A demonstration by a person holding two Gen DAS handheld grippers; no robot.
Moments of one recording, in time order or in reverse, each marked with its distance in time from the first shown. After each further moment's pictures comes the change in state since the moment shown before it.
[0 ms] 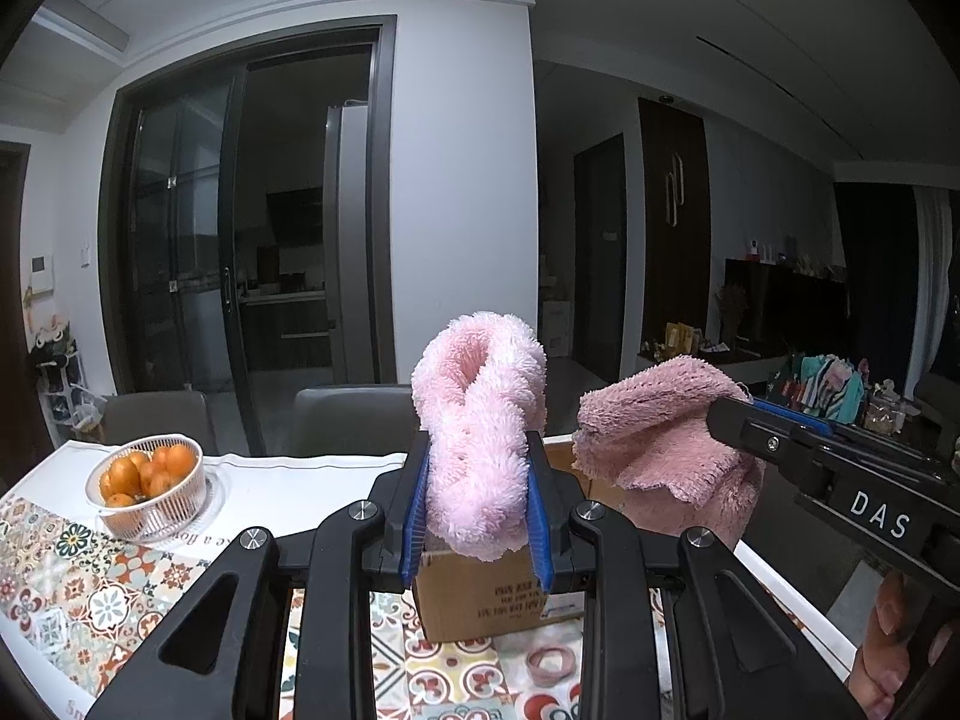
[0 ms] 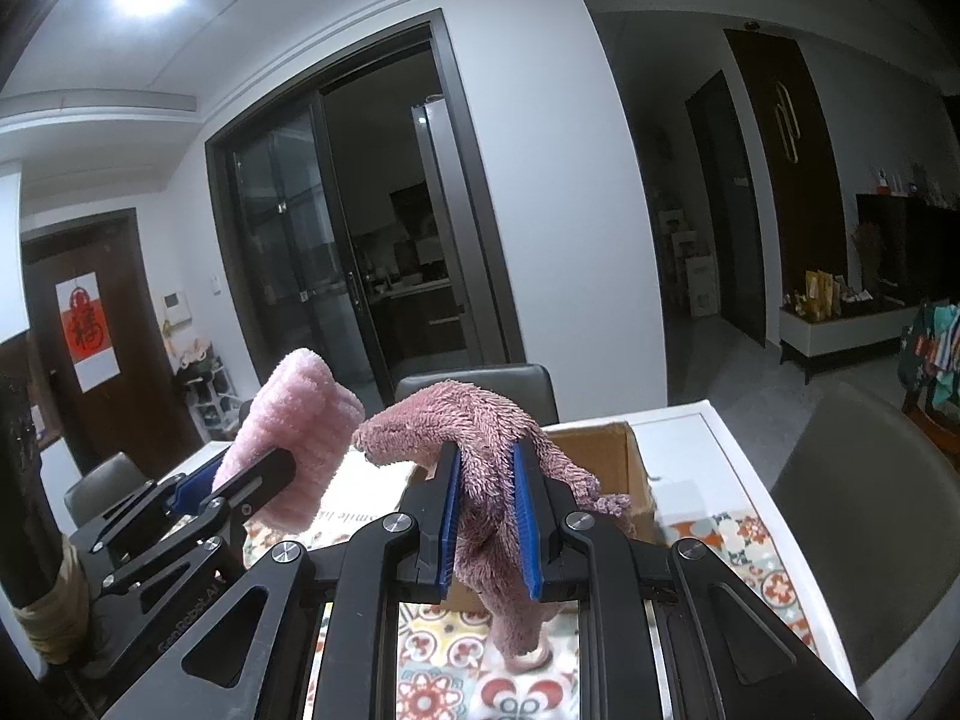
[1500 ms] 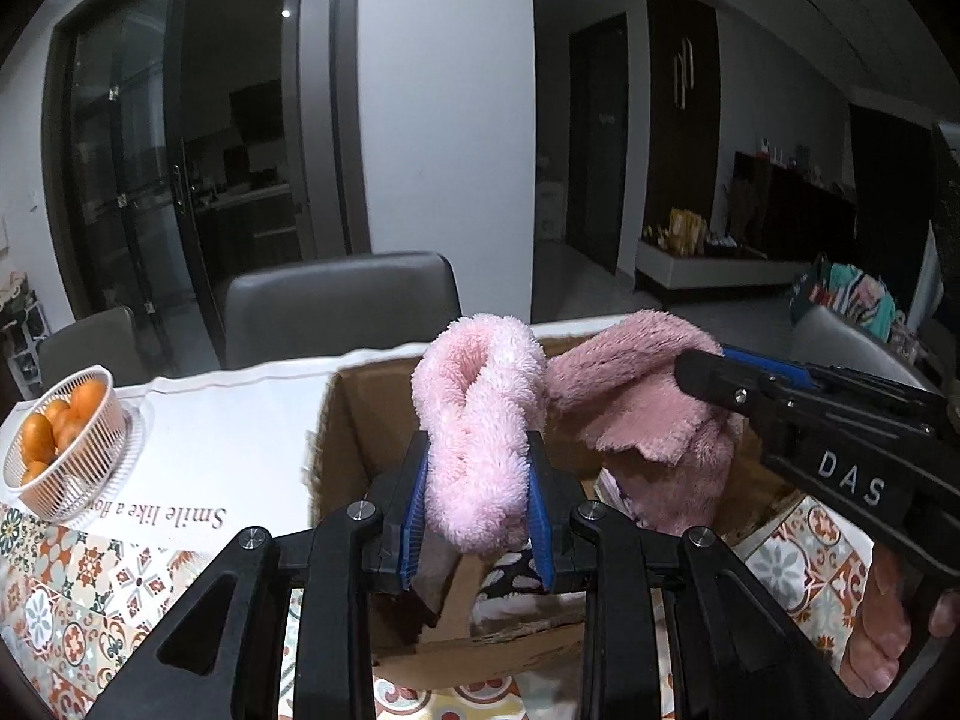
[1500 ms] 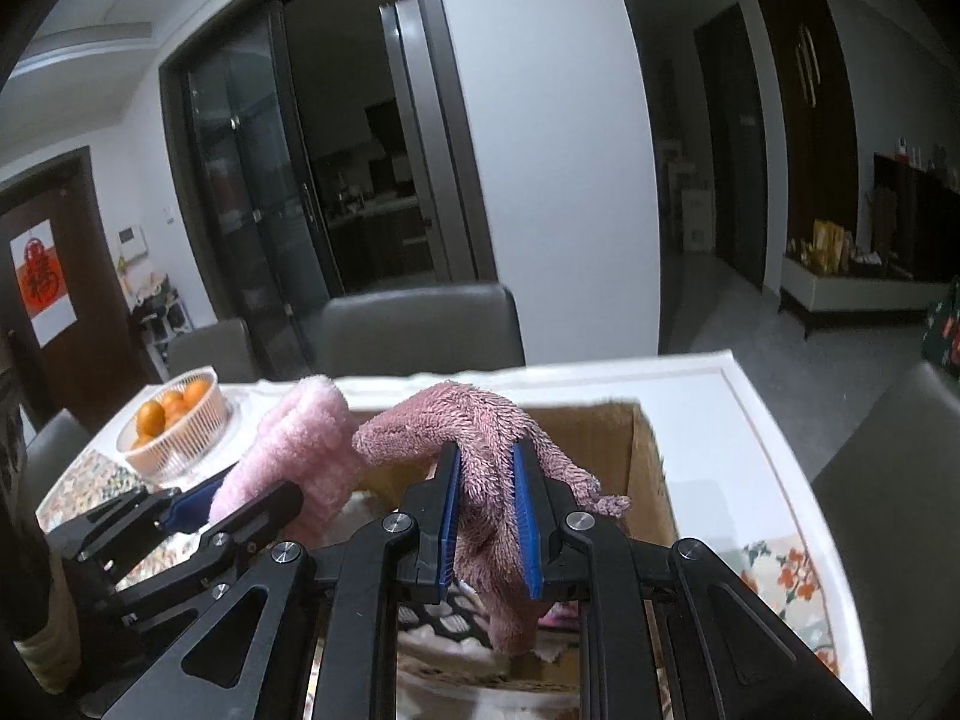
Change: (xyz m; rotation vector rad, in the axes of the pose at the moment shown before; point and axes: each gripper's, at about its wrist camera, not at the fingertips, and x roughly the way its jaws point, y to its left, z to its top) left arm 0.196 -0.013 -0.051 0.029 0.312 -0.037; right arm 0.188 -0.057 -0.023 -0.007 0.241 -0.048
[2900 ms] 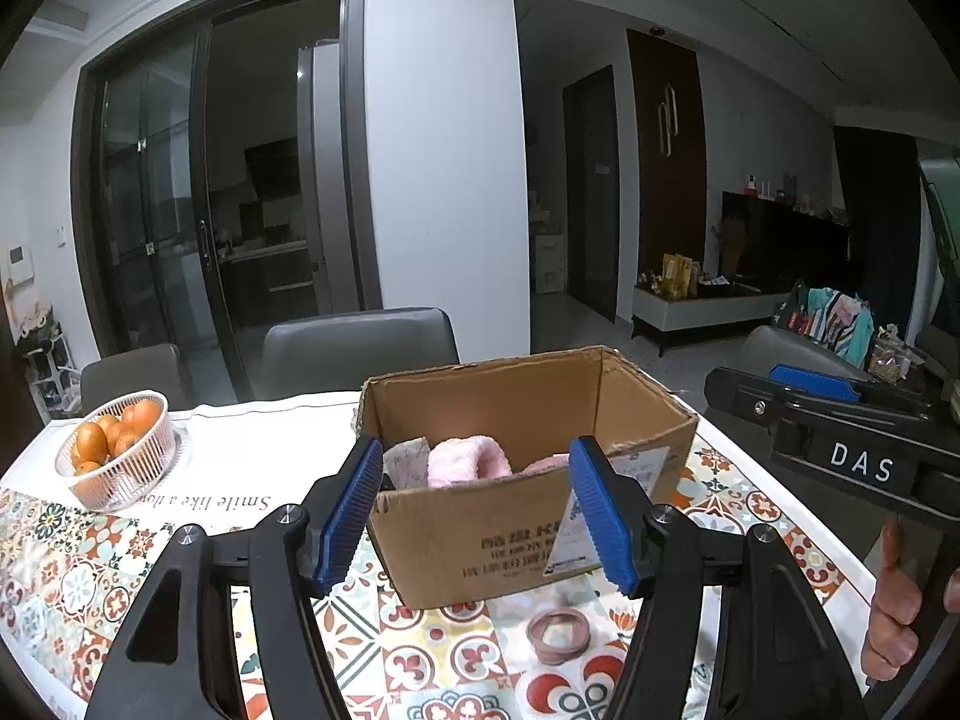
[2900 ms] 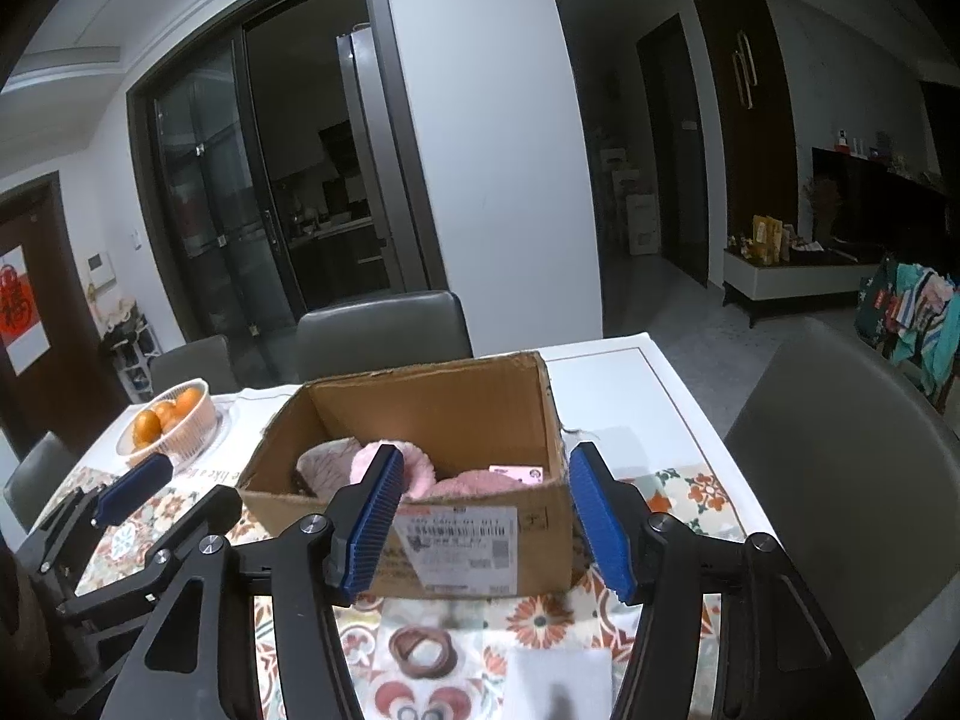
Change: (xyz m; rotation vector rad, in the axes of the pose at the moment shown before) left arm -0.122 -0.016 -0.039 0.019 -0.161 0.030; right arm -0.110 -0.002 -0.036 0.057 -0.070 -0.120
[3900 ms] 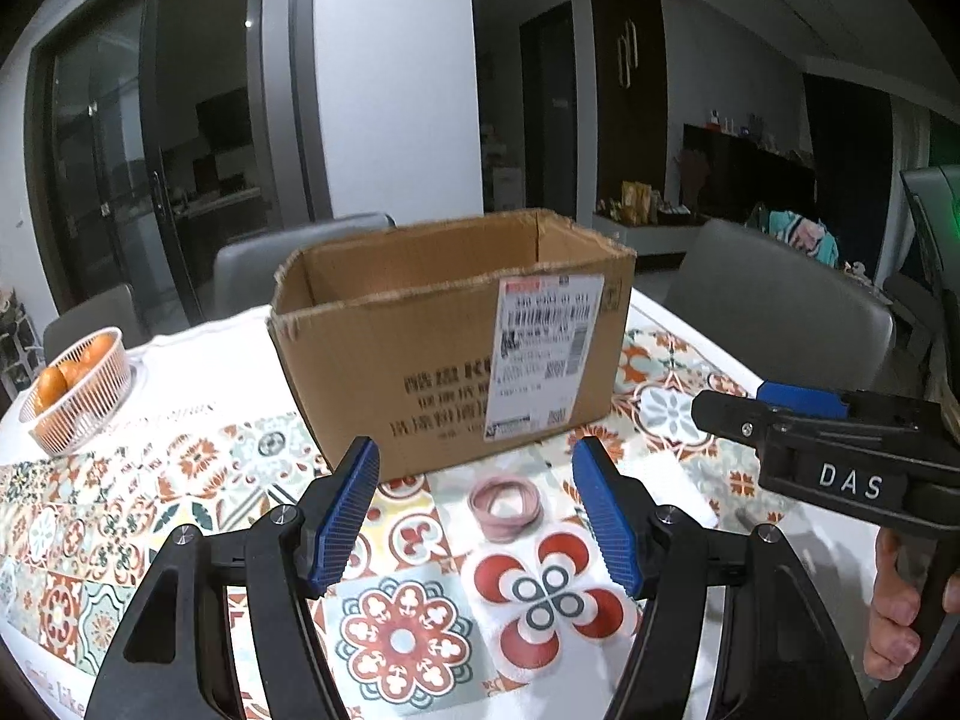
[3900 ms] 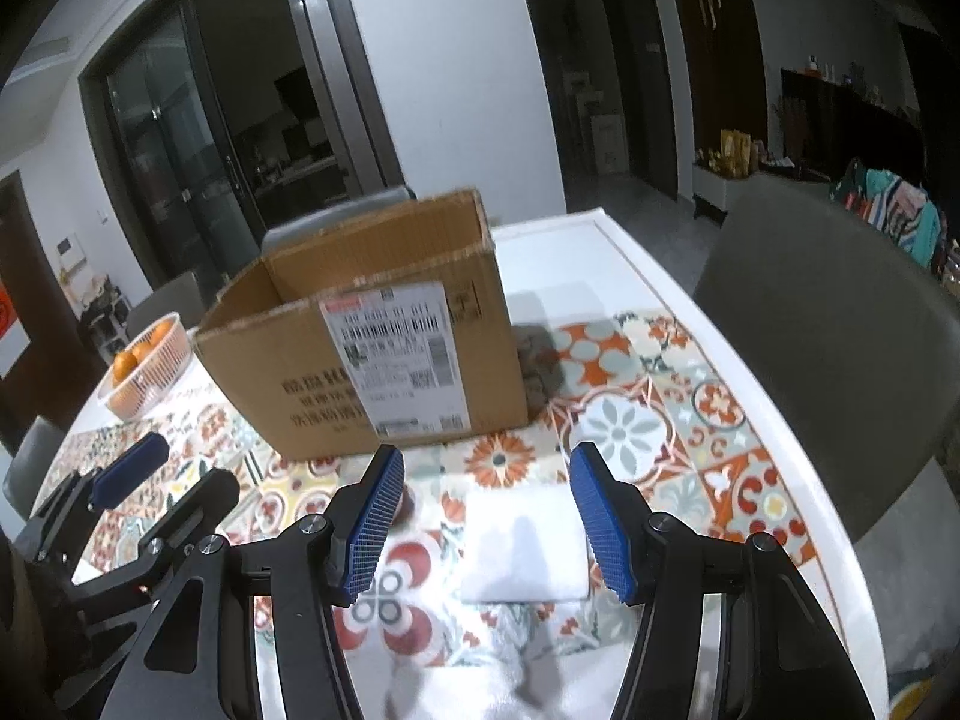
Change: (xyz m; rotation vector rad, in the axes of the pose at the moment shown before) left arm 0.004 -0.028 -0.070 0.051 0.174 -0.100; right arm -0.003 -0.029 -0.089 0.085 0.204 -0.049
